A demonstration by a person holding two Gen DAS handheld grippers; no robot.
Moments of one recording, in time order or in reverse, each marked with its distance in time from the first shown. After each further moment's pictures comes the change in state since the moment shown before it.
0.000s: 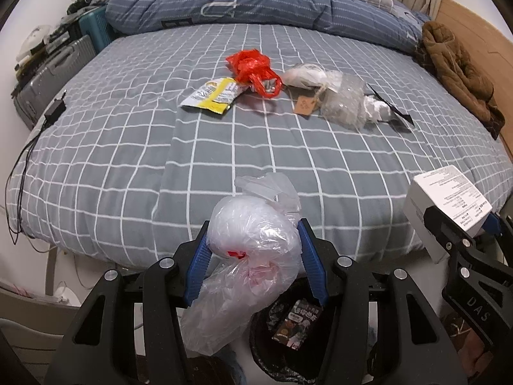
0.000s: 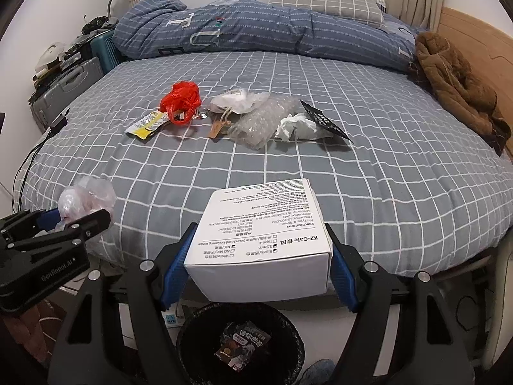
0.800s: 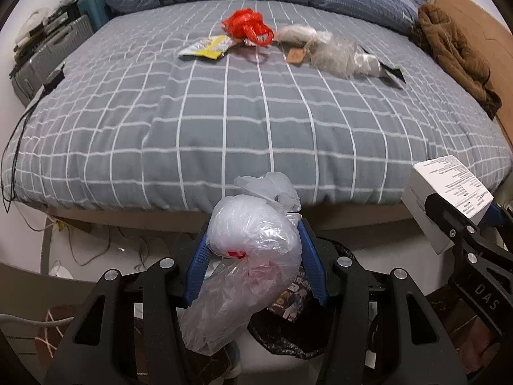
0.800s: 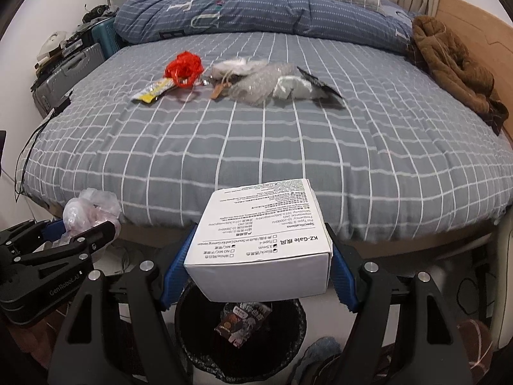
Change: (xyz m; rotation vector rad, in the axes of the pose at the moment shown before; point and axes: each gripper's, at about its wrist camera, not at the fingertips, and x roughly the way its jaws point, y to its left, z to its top) left arm 0.003 -0.008 -0.065 -0.008 0.084 -0.017; right arm -0.013 -0.002 -0.058 0.010 0.069 0.005
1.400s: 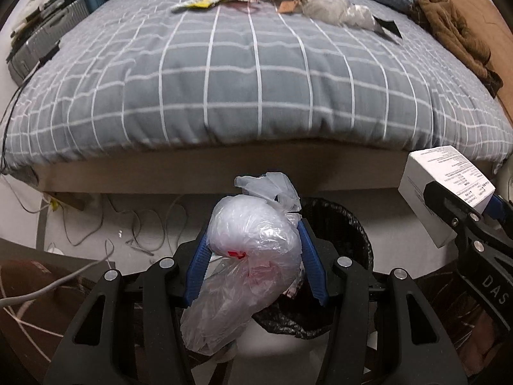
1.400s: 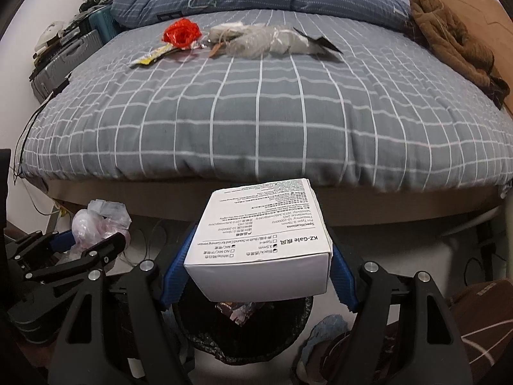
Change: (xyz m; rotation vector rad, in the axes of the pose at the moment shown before) left arm 0.028 -0.012 -0.063 0.006 0.069 -0.002; right arm 0.015 -0.004 -0.056 0.023 0.067 0.012
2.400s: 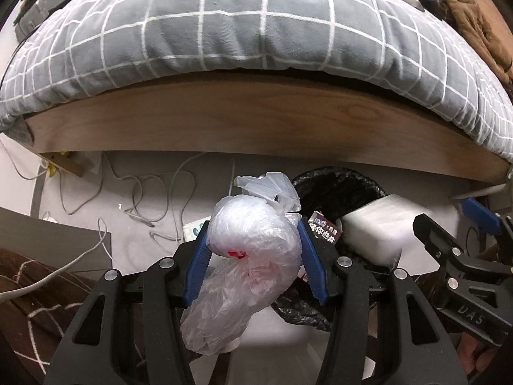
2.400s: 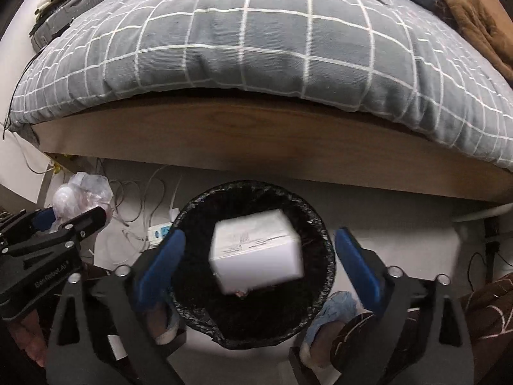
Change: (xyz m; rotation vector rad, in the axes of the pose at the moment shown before) left arm 0.056 0.041 -0.039 -0.075 0.090 0.017; right arm 0.072 0.030 -0.045 -0.085 0.163 -0.002
